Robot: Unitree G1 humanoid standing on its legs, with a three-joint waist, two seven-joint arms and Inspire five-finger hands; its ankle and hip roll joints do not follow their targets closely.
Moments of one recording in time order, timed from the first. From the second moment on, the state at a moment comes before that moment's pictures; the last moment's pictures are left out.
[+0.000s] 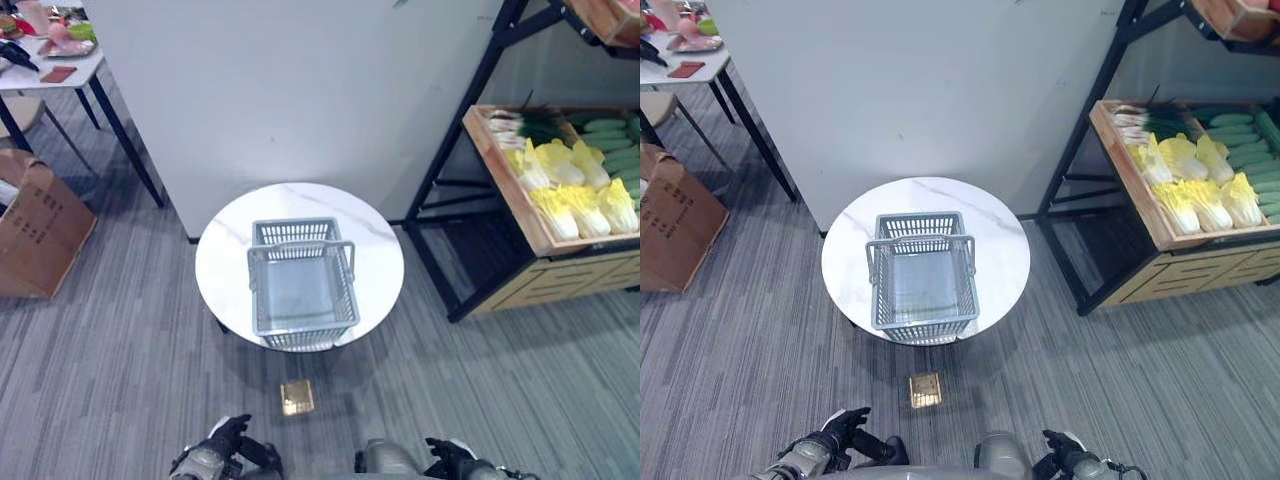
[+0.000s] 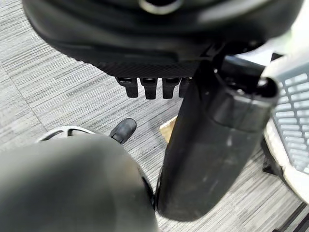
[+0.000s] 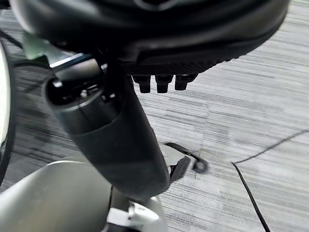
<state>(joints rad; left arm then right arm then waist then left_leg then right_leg) -0.13 0.23 -0.35 1.33 -0.06 -0.08 -0.04 -0.06 -0.29 0.40 1.31 0.07 -0.05 0.06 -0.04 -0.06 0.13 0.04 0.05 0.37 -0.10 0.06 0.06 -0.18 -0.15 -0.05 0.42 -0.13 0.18</state>
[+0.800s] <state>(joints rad) -0.01 0.23 -0.24 1.31 -0.04 -0.08 -0.02 0.07 -0.50 0.23 0.65 0.03 -0.09 0.00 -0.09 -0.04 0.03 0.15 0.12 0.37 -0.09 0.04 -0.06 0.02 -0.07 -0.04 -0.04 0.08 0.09</state>
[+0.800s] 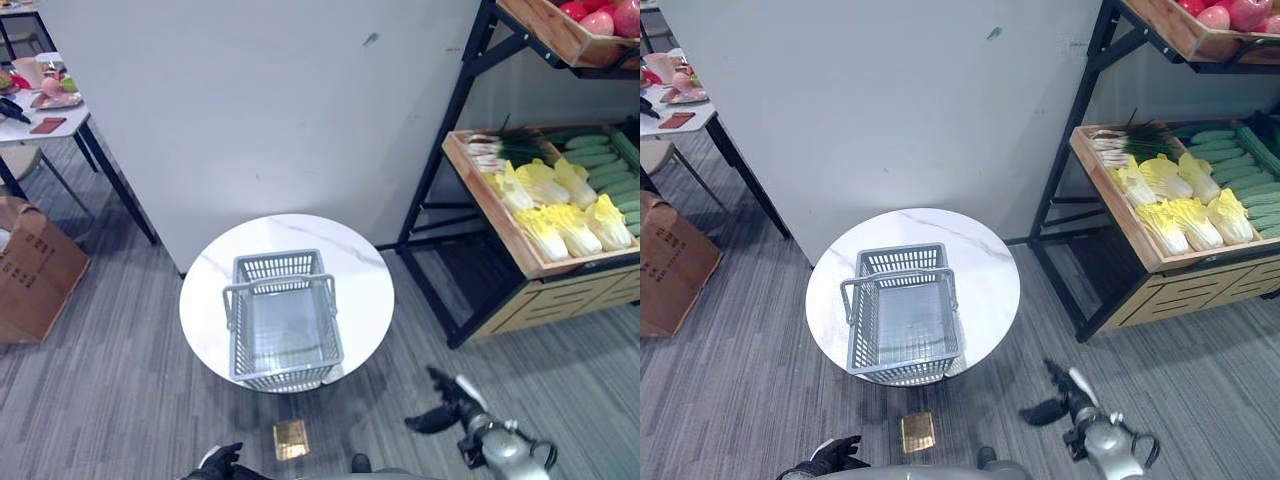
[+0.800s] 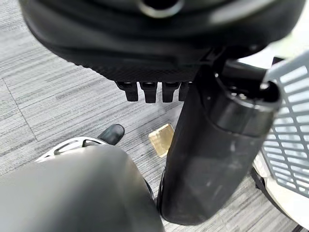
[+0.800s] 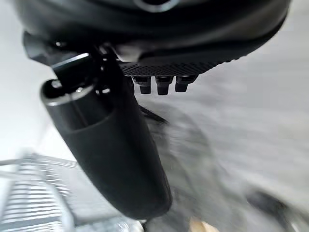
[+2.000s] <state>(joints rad) -0.04 0.26 -0.18 1.30 -0.08 -0.06 0.03 -0.63 -0.39 0.64 0.66 0.03 -0.06 0.07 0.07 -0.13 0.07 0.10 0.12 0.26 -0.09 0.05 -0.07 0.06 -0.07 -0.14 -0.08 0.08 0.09</state>
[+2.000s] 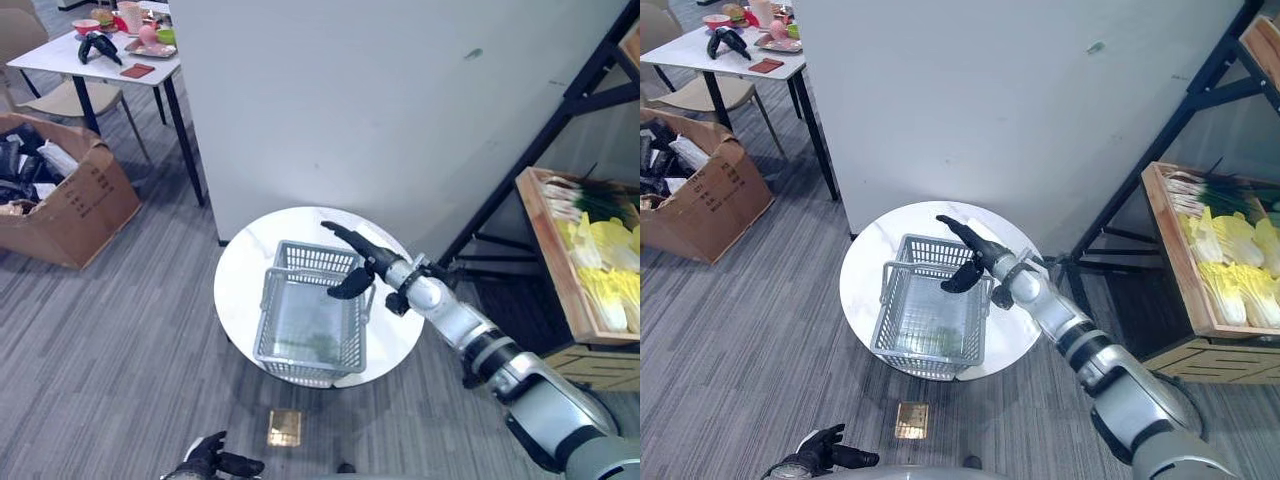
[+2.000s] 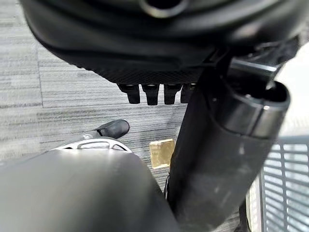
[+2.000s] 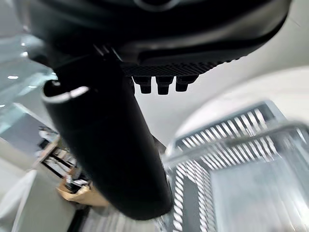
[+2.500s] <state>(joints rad) -0.05 0.25 -0.19 1.30 -0.13 -0.07 0.02 -0.76 -0.29 0.68 1.02 -0.01 -0.03 0.08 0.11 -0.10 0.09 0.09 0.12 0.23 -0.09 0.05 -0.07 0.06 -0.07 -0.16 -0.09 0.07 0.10</state>
